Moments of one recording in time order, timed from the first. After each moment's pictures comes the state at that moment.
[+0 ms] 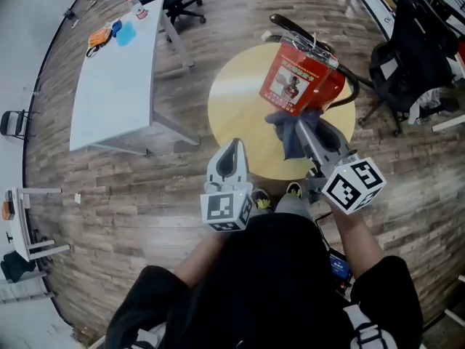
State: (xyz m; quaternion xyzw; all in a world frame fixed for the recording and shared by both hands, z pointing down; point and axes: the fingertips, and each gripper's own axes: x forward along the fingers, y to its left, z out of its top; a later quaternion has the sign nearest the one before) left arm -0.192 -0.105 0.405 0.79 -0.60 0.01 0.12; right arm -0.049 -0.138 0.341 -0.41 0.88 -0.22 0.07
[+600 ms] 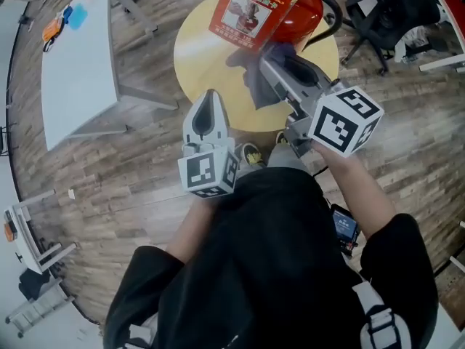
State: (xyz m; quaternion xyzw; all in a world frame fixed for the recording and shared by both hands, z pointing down) left arm -0.175 -0.115 0.426 0.80 -0.59 0.01 0.12; right arm -0.062 -0.150 0.356 -0.39 0.88 -0.27 0.07
